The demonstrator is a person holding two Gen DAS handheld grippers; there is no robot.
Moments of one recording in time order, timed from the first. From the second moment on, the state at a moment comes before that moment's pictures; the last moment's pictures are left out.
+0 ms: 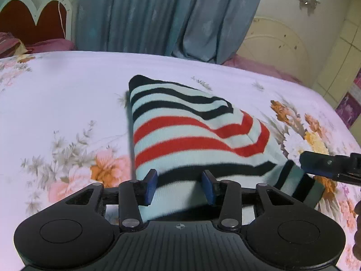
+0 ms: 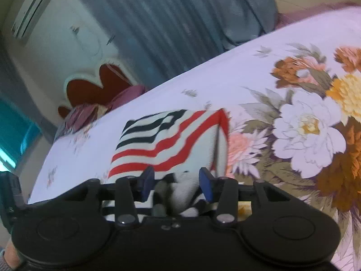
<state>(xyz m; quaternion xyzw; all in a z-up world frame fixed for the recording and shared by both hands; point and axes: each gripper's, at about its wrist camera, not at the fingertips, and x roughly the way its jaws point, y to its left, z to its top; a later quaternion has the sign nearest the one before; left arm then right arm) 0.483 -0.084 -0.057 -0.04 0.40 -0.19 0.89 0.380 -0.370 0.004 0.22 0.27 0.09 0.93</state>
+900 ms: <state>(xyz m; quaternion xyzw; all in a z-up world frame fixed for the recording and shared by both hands) 0.477 -0.069 -0.094 0.02 0.46 -0.23 0.86 0.383 -0.366 -0.036 0.22 0.34 0.04 0.91</state>
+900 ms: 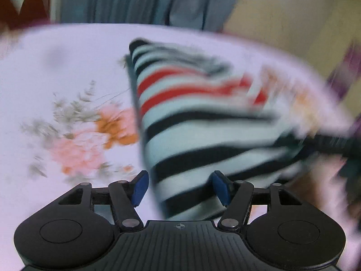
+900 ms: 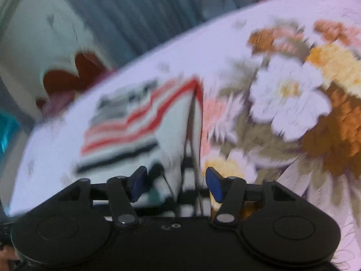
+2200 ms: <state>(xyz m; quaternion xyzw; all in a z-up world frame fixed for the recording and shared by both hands) 0.413 -0.130 -0.093 0.15 0.36 -0.28 0.88 0.337 -0.298 -0.031 -0.07 0.31 0.10 0.94</state>
